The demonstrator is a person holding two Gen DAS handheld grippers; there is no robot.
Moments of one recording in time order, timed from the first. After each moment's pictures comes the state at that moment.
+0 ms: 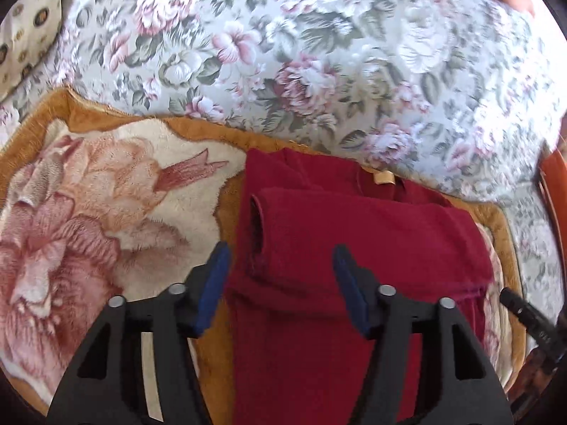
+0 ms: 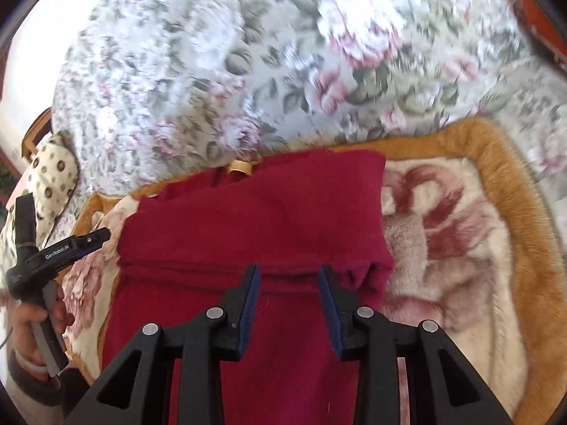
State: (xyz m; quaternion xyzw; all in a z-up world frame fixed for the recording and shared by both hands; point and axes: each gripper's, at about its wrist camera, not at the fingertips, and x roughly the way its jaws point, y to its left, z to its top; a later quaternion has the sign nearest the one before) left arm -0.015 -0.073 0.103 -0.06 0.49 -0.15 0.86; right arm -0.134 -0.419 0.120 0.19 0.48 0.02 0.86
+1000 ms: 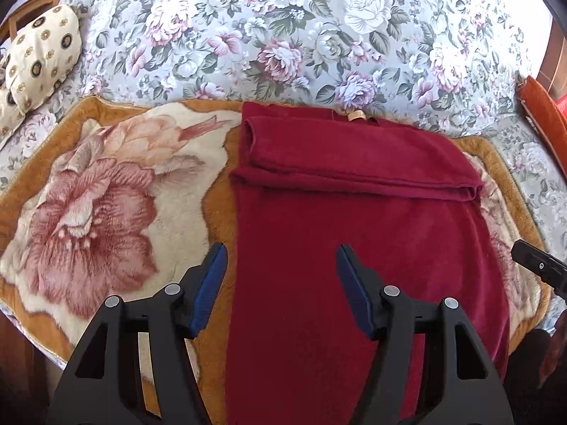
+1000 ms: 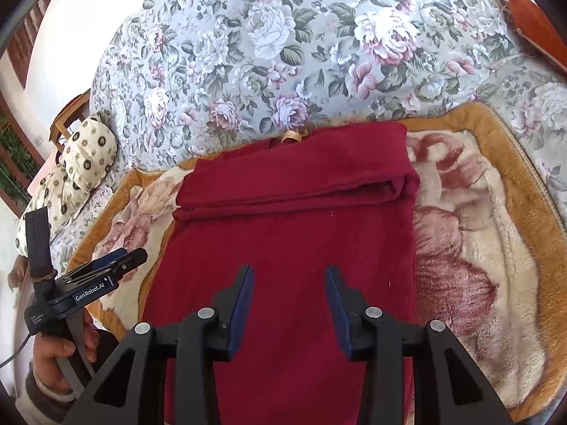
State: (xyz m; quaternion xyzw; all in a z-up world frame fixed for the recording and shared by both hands) left arm -0.140 -0.072 0.108 0.02 0.46 -0.14 0.87; right arm -0.223 -0.362 0.146 0.20 0.47 0.06 0.86
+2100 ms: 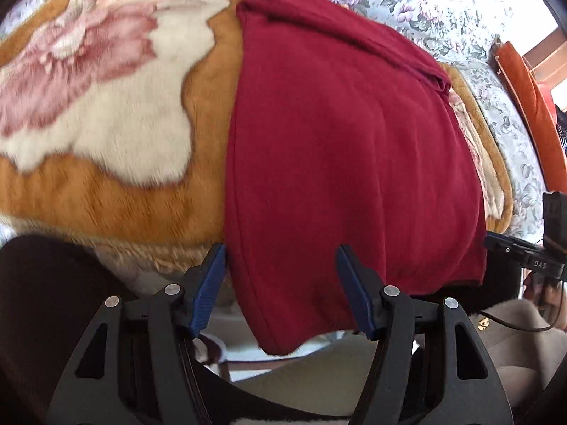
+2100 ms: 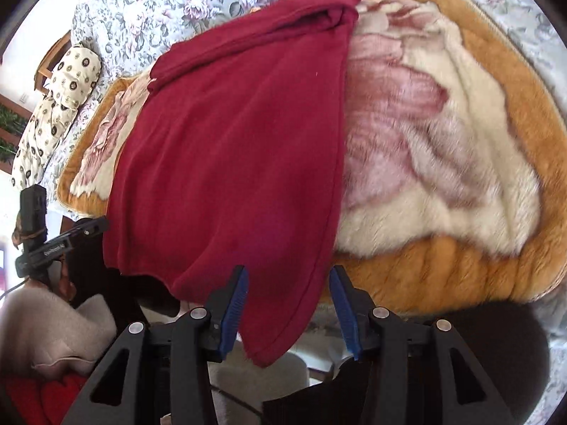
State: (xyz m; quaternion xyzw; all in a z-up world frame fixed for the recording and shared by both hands) left arm -0.239 -0.009 0.043 -0.05 0.61 -0.22 0.76; right arm -0.336 -0.395 0.085 0.19 0.63 0.10 0.75
